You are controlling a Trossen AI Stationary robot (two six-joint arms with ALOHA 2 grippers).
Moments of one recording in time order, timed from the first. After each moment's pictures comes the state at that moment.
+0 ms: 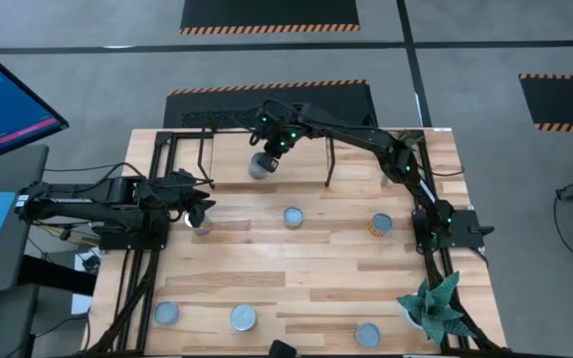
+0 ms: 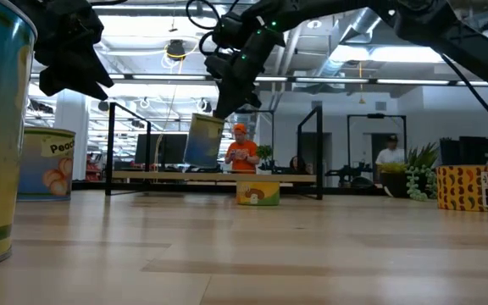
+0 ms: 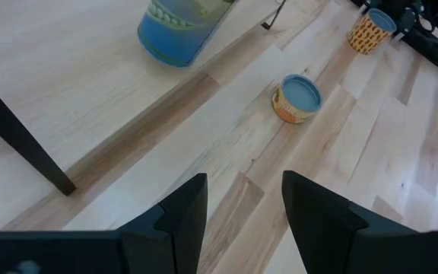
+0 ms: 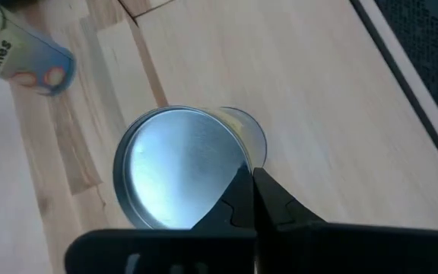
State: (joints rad) left arm 0.02 0.59 0.58 -0.69 -0.28 -0.66; right arm -0.39 2.31 2.34 -1.02 -0.12 0.06
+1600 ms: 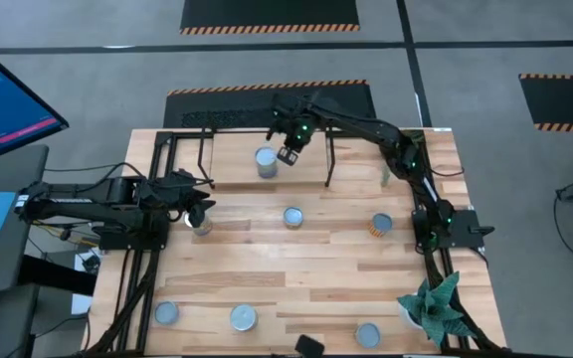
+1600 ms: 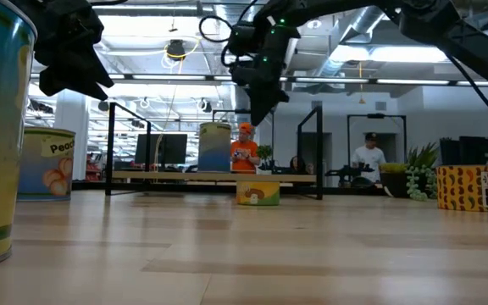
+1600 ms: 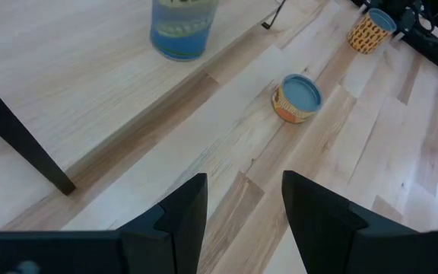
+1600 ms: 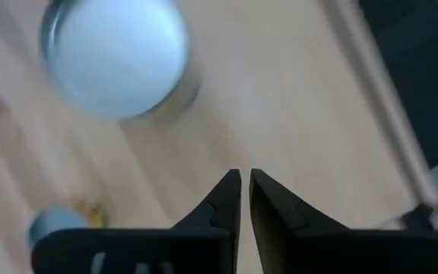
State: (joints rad) left arm 0.02 0.59 0.58 -0.69 -0.28 -0.66; right arm -0.44 2.27 2.34 -1.31 0.01 0.02
